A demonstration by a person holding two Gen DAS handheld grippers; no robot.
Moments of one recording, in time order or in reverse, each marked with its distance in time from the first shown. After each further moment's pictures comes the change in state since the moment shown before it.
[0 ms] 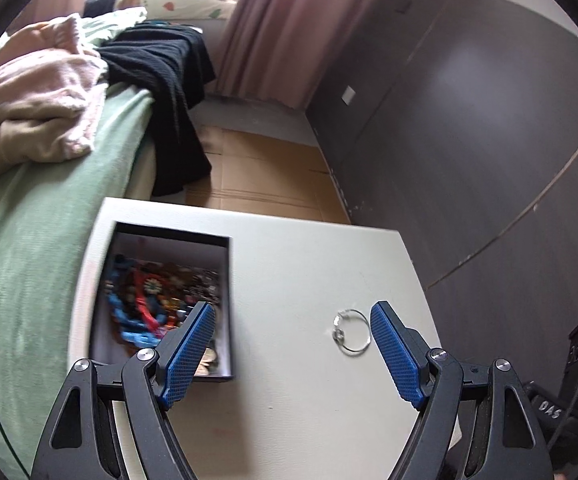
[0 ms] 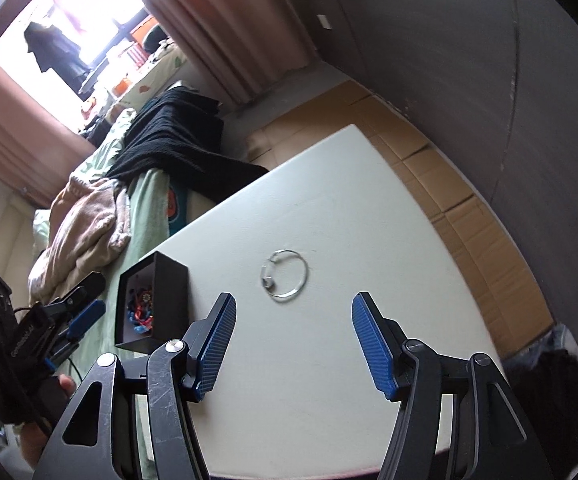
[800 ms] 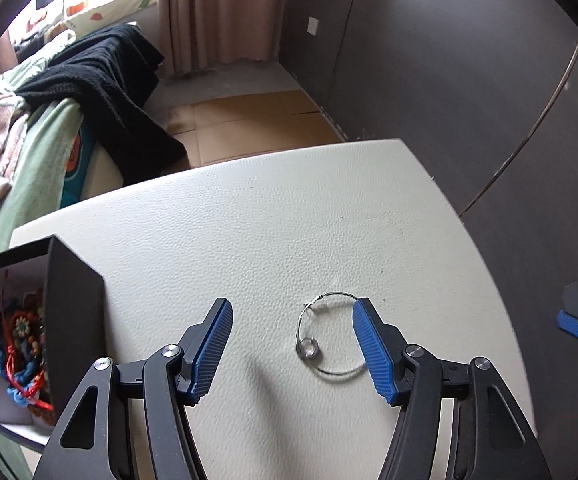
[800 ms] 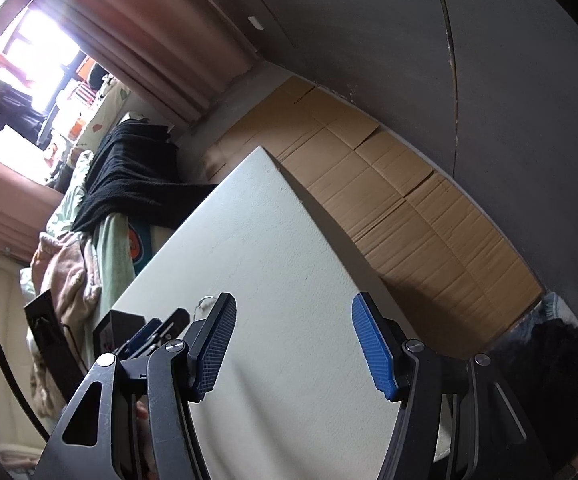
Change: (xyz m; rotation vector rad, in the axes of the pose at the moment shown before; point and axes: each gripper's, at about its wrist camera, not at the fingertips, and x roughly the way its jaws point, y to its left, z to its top) left arm 0.128 -0.073 -0.023 0.278 0.168 0.140; right arm 0.014 -0.069 0.037 0.175 0.017 -0.050
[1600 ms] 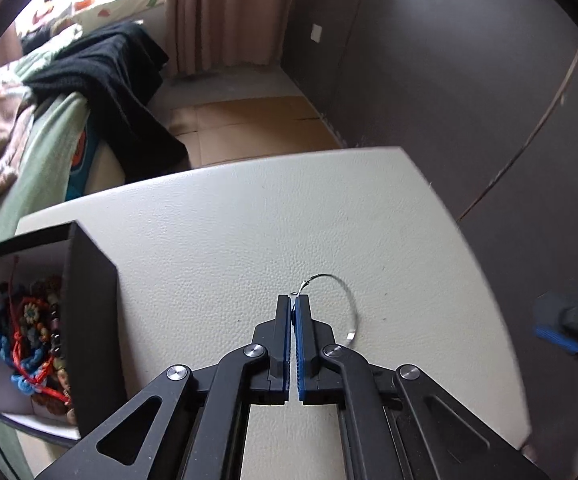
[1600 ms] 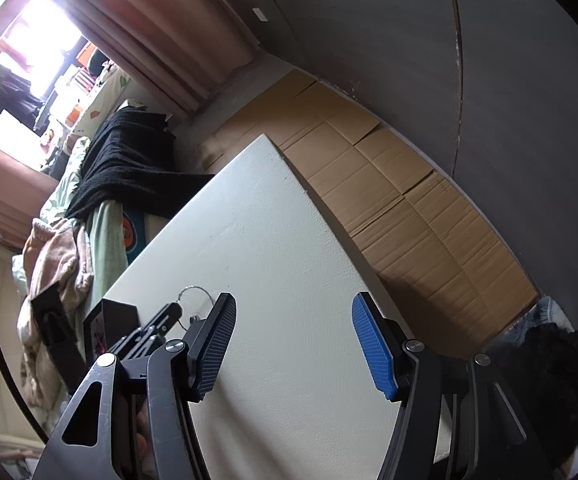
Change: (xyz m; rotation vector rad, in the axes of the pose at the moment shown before) left arm -0.019 0.018 -0.004 -0.057 -0.035 -0.043; right arm 0.008 0.008 -0.003 -0.045 0.032 -0.009
